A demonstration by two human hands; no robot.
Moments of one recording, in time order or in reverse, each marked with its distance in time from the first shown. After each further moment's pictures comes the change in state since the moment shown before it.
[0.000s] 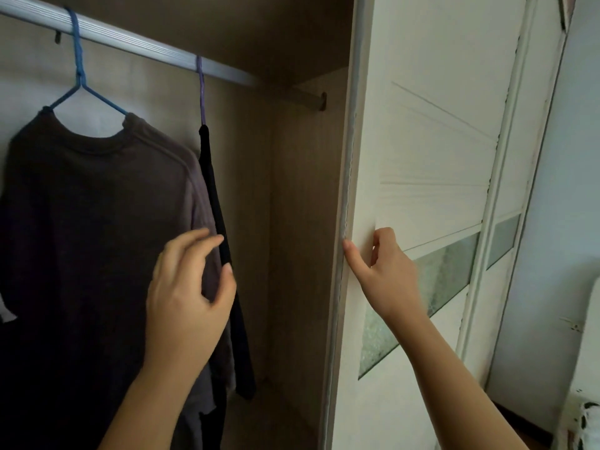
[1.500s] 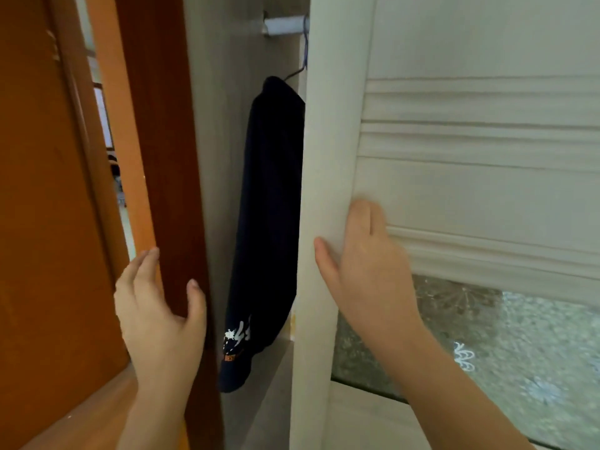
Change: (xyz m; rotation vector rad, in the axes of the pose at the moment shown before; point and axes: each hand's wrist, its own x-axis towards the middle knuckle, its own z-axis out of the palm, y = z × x) left_hand -0.136 0.005 -0.337 0.966 0.519 -0.621; right_hand -0.201 -0.299 0.038 0.542 -0.182 -0.773
